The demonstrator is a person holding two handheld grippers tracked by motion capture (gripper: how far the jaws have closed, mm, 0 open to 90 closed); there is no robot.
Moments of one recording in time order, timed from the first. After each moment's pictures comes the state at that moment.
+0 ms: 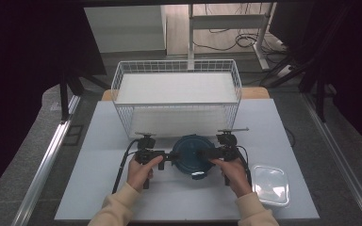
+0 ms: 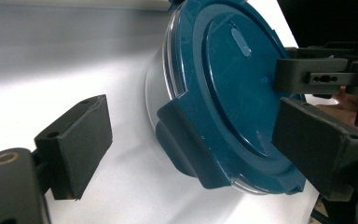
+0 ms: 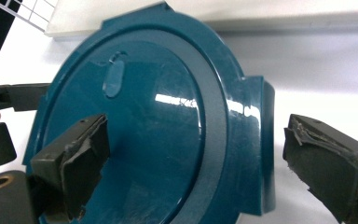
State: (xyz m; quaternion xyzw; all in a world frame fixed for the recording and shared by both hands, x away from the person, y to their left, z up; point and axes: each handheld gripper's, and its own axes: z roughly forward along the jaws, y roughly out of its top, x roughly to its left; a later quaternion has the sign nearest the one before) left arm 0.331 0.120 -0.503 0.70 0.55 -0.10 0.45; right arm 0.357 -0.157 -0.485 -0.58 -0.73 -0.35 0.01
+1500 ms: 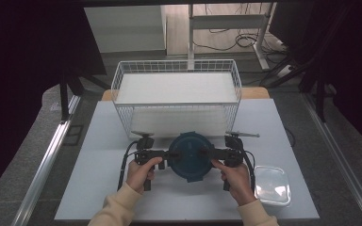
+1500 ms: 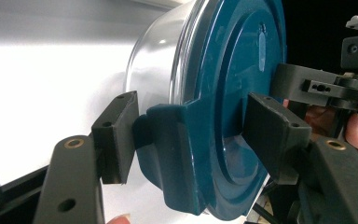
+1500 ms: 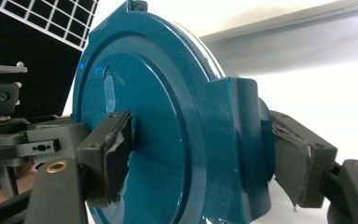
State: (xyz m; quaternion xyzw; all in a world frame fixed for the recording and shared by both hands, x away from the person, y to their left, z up) left arm 0.322 0.124 -0.487 0.66 0.57 -0.17 0.46; right arm 0.333 -0.167 -0.467 -0.60 -0.67 -0.43 0.07
